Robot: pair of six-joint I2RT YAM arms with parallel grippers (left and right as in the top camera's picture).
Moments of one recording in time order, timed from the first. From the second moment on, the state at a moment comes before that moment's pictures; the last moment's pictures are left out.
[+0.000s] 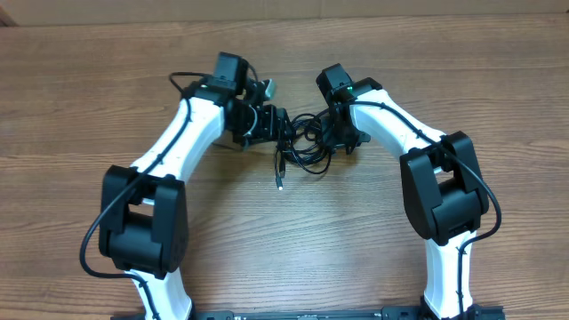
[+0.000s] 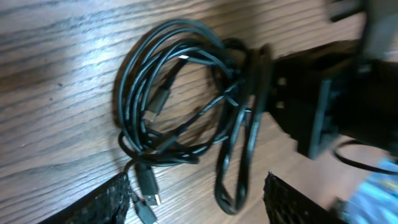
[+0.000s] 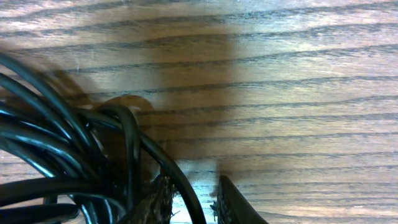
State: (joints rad) left arm -0.28 1.96 1.47 -0.76 0.56 -0.27; right arm 0.40 2.18 1.62 -0.90 0.08 0.33
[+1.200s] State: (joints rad) left arm -0.35 2.08 1.43 -0.77 0.12 -0.44; right arm 0.38 2.18 1.62 -0.89 0.08 0.33
